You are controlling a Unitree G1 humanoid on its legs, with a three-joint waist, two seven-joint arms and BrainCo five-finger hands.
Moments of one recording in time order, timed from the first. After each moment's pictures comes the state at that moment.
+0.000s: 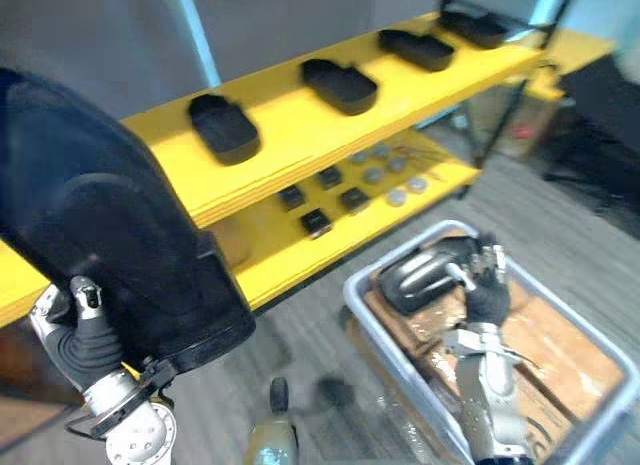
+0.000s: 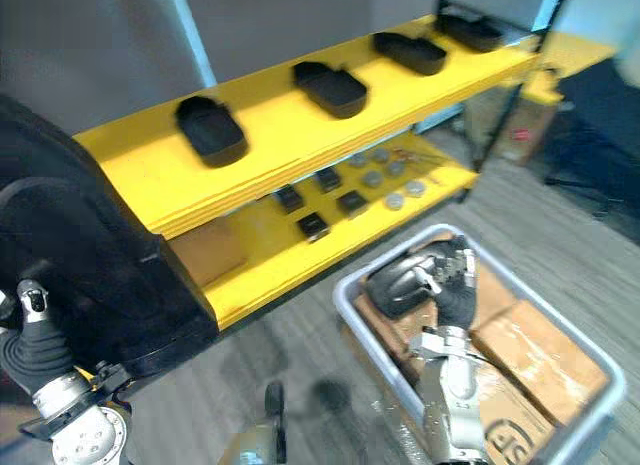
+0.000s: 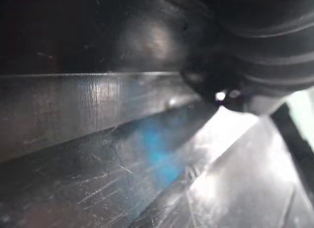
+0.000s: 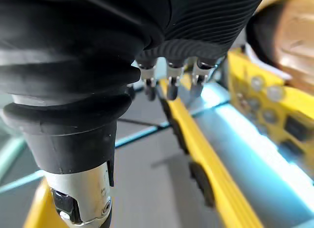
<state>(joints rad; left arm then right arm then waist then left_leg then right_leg) 0.40 0.02 0.24 -0.50 0.24 -0.37 0.59 0.11 -0.14 -0.04 -0.02 0.46 -0.35 -0.12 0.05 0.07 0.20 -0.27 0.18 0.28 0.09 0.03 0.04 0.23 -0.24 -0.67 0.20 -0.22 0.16</state>
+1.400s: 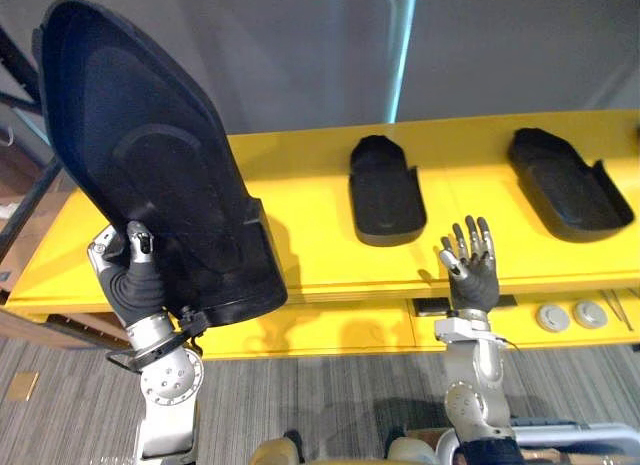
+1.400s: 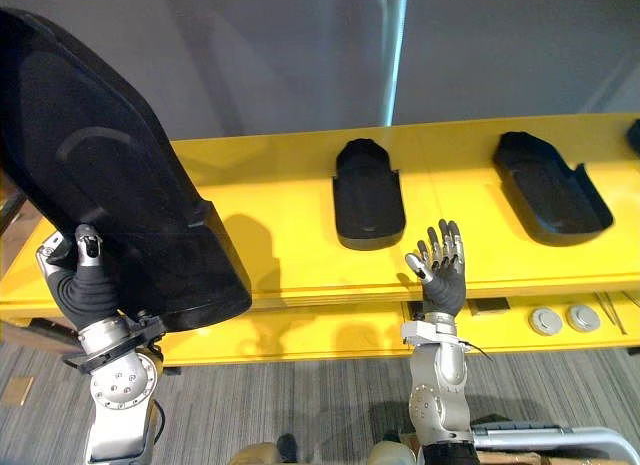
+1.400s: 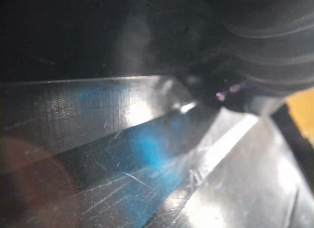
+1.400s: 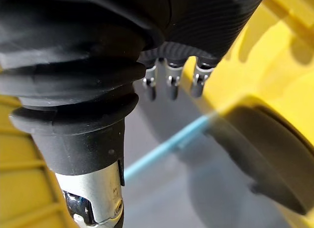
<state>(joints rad) 0.13 0.11 0.11 -0.38 0.24 -0.29 0.54 0.03 -0.07 0.02 0.00 0.60 -0.39 -0.05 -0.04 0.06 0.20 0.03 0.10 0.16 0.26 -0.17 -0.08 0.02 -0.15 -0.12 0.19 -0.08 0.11</state>
